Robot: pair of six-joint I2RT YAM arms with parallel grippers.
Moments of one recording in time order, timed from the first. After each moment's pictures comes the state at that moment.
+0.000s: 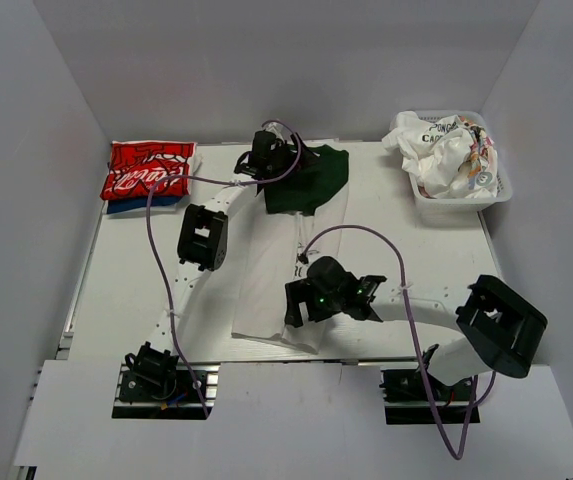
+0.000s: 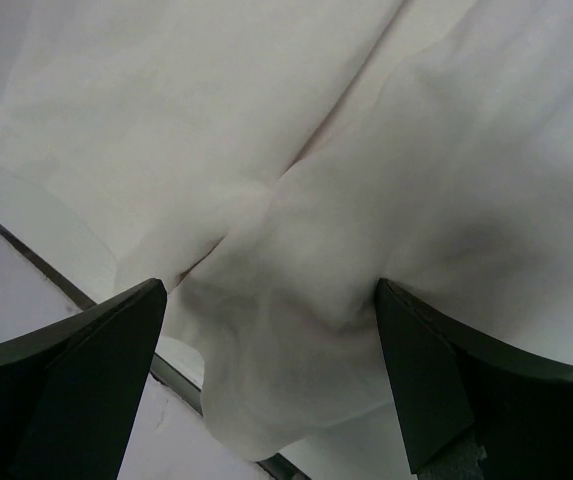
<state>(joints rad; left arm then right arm) -0.39 2.81 2.44 -0.03 0.37 -0.78 1.00 1.43 0.65 -0.09 -0.09 0.61</state>
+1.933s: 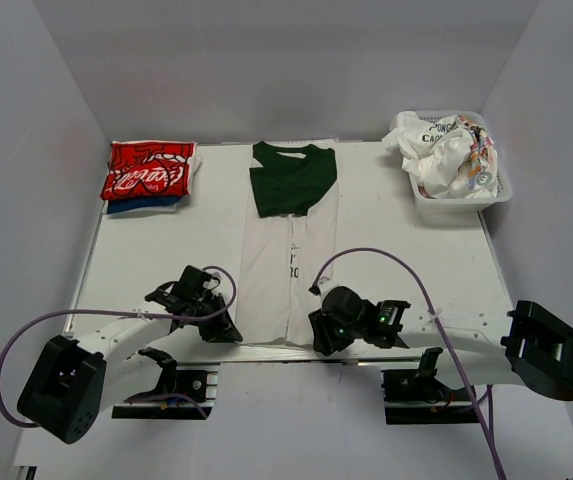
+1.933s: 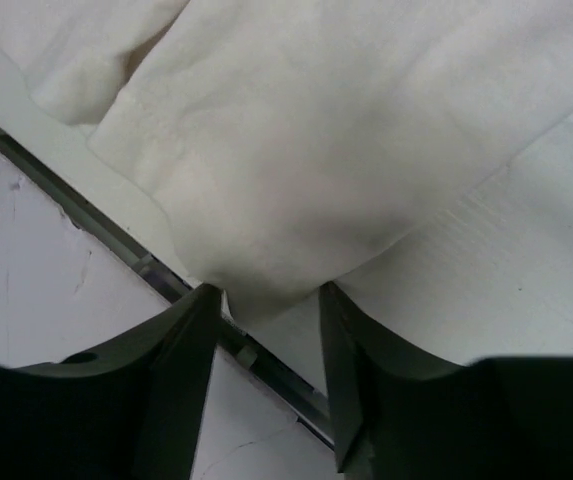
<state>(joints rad) -0.47 1.07 0.35 -0.44 0.40 -0.80 1.16 1.18 0.47 -0.25 -0.02 0.55</state>
